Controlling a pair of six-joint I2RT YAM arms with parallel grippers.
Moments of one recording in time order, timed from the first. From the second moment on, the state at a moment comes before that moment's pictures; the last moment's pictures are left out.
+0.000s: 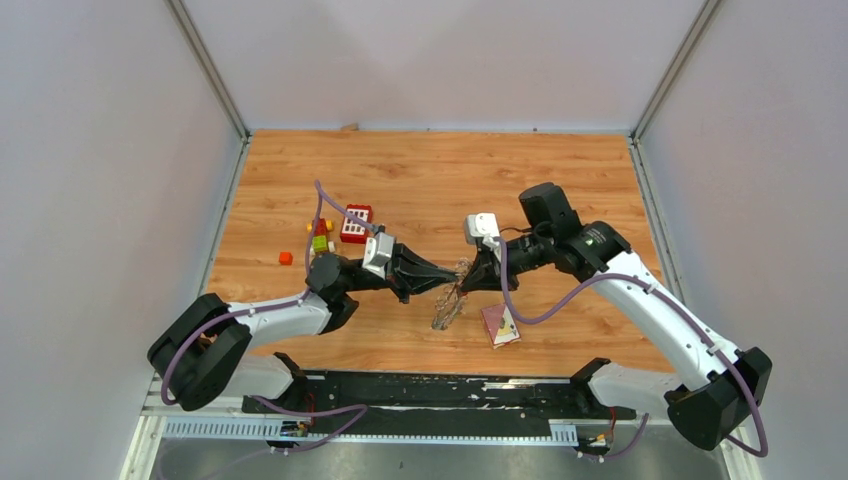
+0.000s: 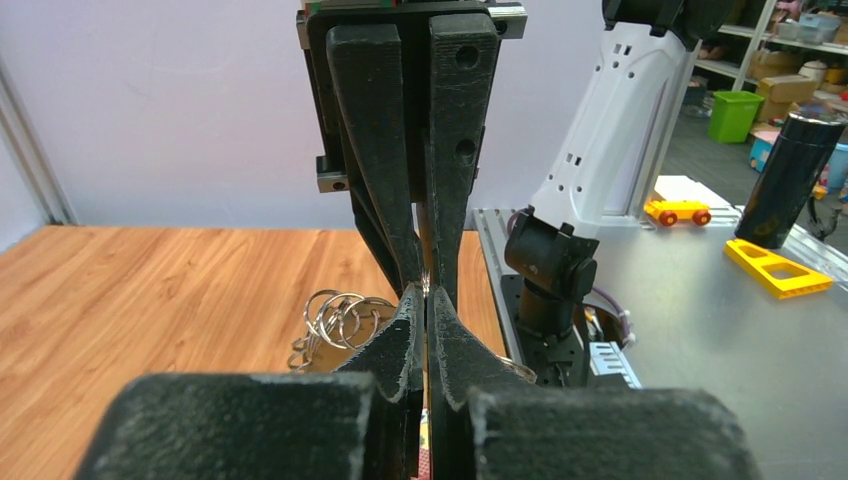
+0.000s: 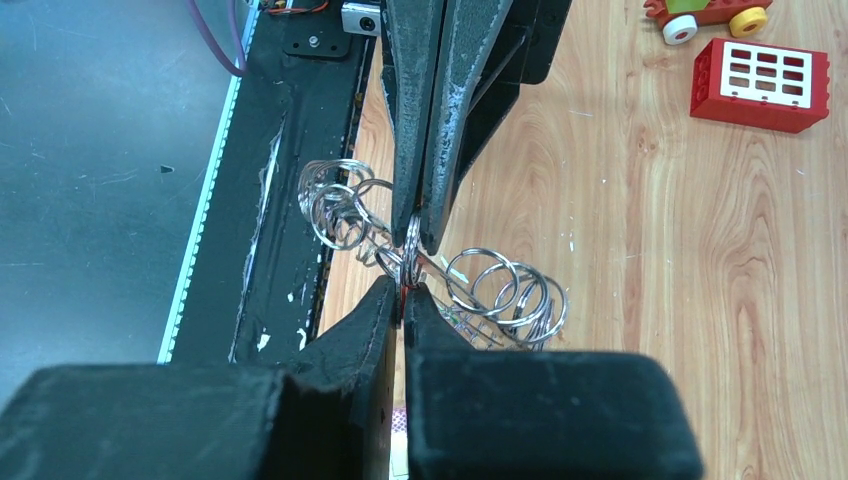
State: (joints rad) left arm -0.76 1.31 0.46 1.35 0.80 -0.38; right arm 0.61 1.16 1.15 -0.80 -0.94 -0.68
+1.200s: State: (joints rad) left arm -0.76 1.31 0.45 1.34 0.80 -0.37; right arm 0.61 1.07 1.19 -0.79 -0.91 -0.69
